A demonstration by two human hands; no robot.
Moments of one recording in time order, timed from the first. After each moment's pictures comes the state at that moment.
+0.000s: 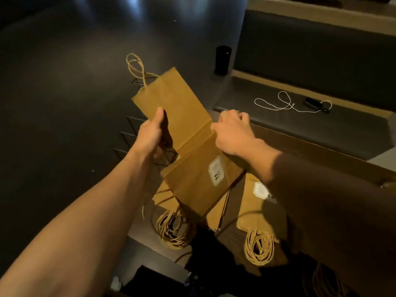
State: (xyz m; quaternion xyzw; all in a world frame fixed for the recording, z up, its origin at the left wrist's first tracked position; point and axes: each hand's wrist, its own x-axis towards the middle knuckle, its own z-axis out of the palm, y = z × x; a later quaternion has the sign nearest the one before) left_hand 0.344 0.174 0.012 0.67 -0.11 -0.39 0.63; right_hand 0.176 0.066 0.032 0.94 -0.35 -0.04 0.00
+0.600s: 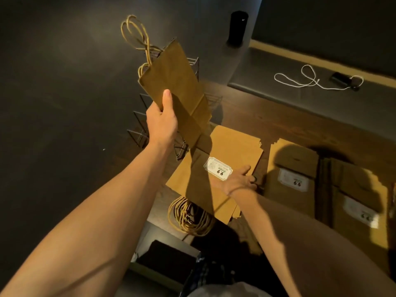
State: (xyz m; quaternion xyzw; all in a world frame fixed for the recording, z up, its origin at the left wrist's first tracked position) left_hand 0.355 0.185 -0.010 0.72 -0.16 -0.27 0.63; right_hand 0.181 0.155 -0.120 0.59 -0.70 -0.21 -0.35
